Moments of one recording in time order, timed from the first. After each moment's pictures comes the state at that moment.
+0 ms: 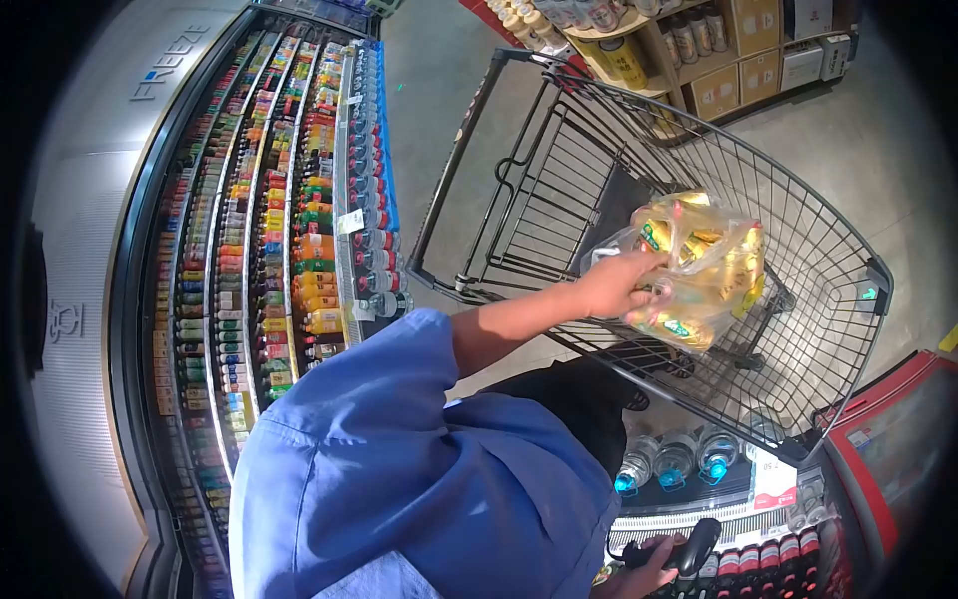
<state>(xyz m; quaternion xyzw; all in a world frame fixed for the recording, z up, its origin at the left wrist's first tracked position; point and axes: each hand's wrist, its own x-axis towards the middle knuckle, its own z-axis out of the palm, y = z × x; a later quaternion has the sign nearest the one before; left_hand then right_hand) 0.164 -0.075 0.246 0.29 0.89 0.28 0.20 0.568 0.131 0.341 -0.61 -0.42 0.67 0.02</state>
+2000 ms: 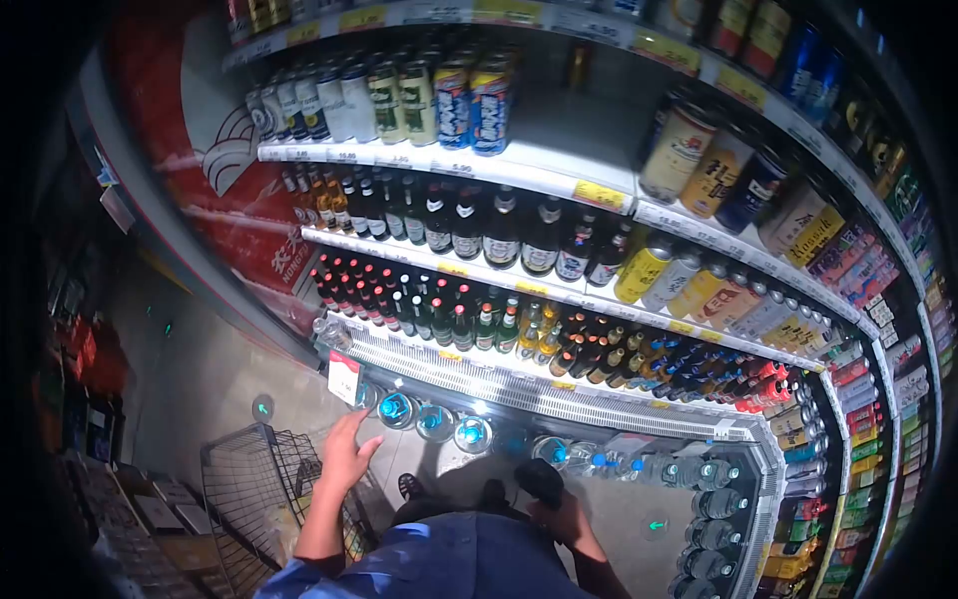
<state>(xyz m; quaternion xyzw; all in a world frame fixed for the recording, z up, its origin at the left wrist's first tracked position) 0.505 0.039 0.403 0.89 0.30 0.19 0.27 0.703 -0.327 0.377 -0.76 -0.07 0.45 0.46</state>
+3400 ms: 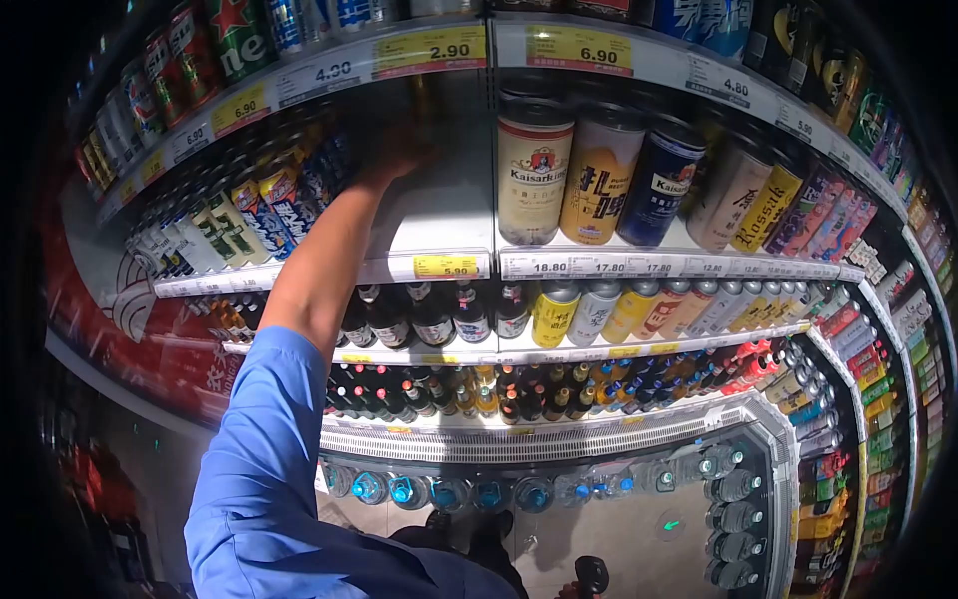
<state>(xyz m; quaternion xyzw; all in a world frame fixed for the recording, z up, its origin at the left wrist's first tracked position) 1.223 0.198 0.615 0.92 -0.01 0.38 0.11 0.677 -0.417 0.355 -0.68 0.35 0.25 0.60</state>
